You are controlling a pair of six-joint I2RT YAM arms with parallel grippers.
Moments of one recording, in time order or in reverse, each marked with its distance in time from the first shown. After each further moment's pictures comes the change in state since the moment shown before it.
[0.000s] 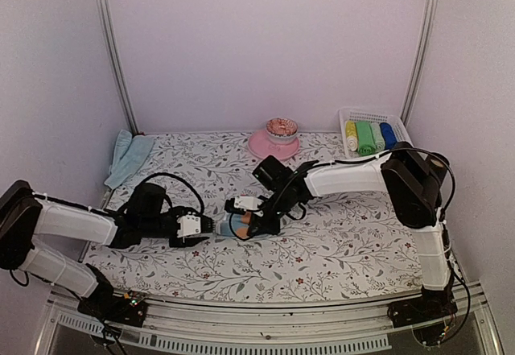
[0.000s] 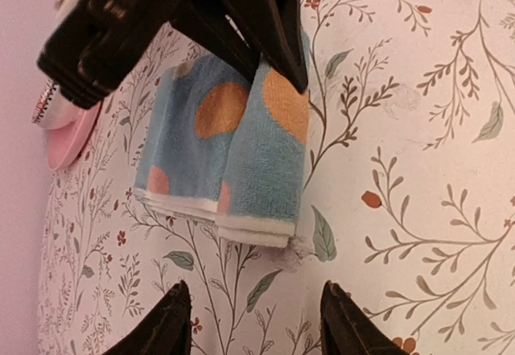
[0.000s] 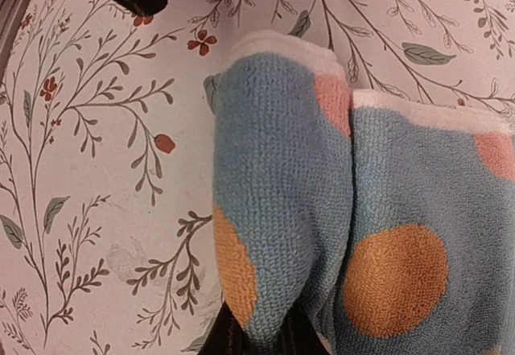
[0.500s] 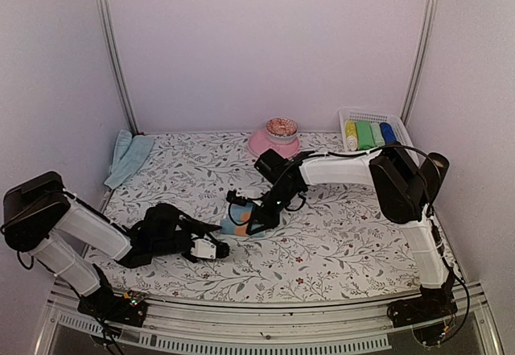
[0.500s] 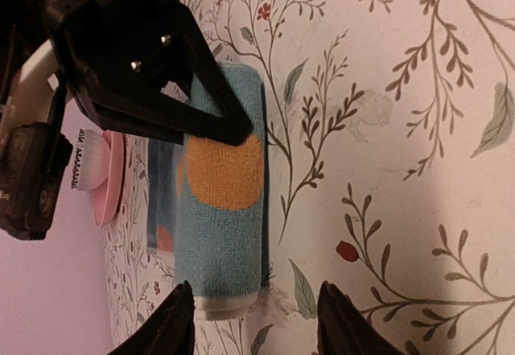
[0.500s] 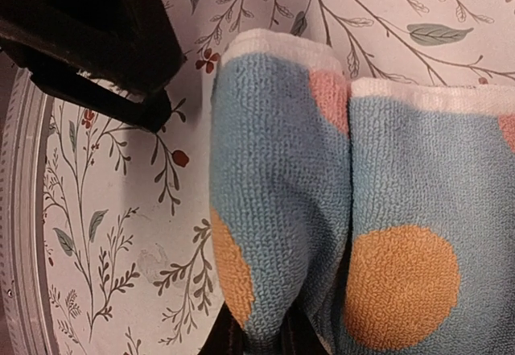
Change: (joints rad) left arm -0.219 0.150 -0.117 0.407 -0.239 0.176; right arm -0.072 0.140 0.219 -0.225 -0.246 0.069
